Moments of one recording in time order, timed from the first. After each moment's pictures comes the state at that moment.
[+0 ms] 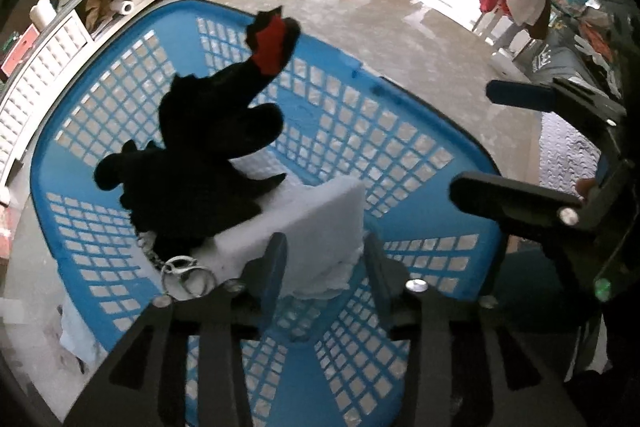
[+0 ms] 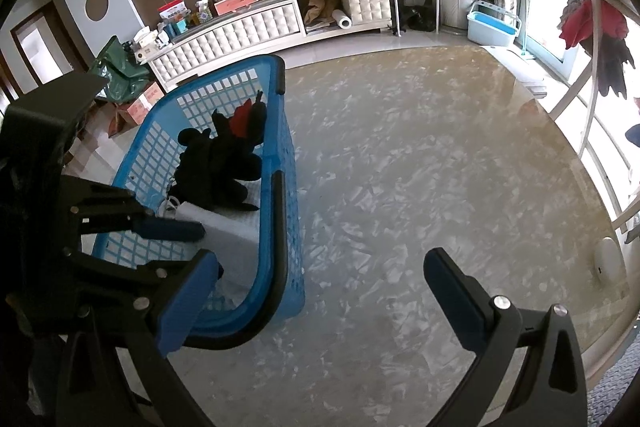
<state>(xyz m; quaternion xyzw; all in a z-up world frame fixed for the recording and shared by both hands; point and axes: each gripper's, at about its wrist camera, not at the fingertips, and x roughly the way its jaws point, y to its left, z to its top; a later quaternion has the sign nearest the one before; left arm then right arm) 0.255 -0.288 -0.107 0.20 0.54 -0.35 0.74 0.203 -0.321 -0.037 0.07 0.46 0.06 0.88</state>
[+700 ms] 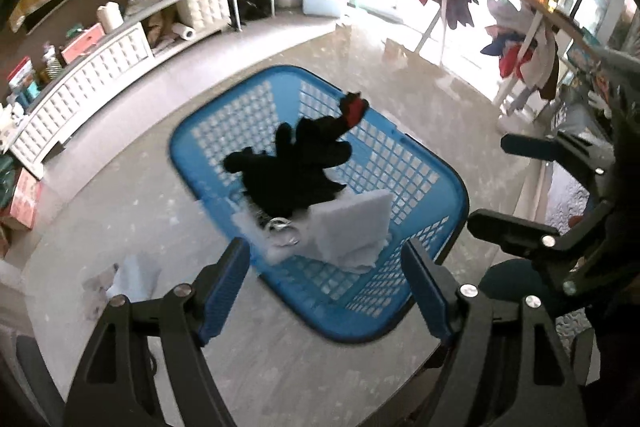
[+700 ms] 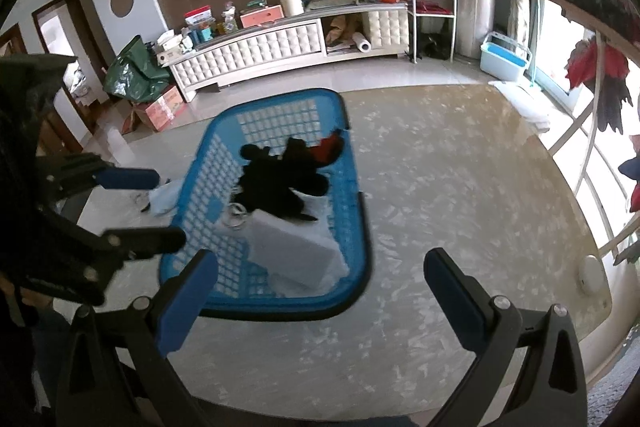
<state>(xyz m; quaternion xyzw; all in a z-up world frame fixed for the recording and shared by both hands) 0.213 -0.203 -0.020 0.14 0.47 -0.30 0.82 0.172 -0.277 0.009 0.04 0.43 0.08 0.90</state>
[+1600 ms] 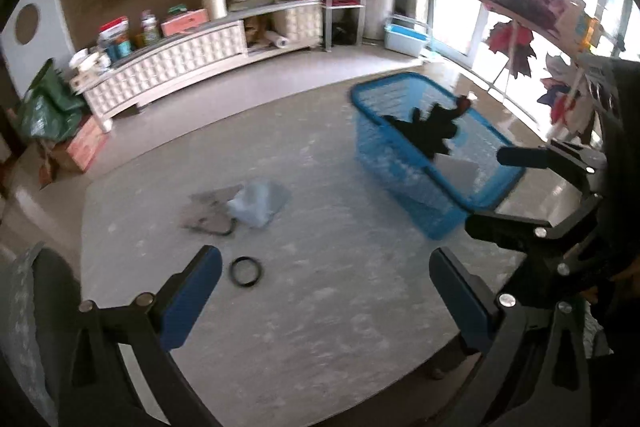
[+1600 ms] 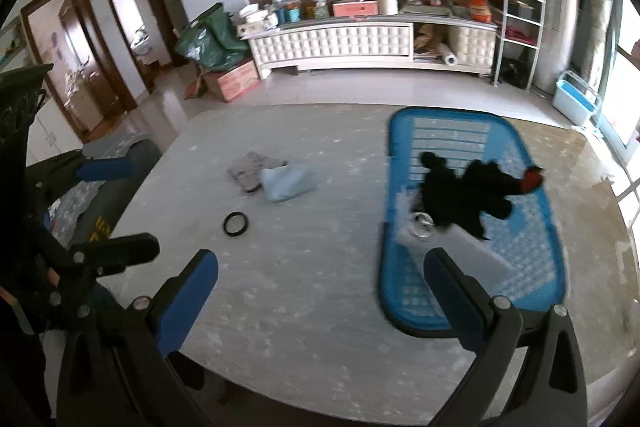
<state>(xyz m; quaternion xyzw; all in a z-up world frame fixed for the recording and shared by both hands) 0.147 -0.011 -0.001 0.08 0.43 -0.17 0.89 0.177 -0.133 0.018 0.00 0.42 0.19 0.89</state>
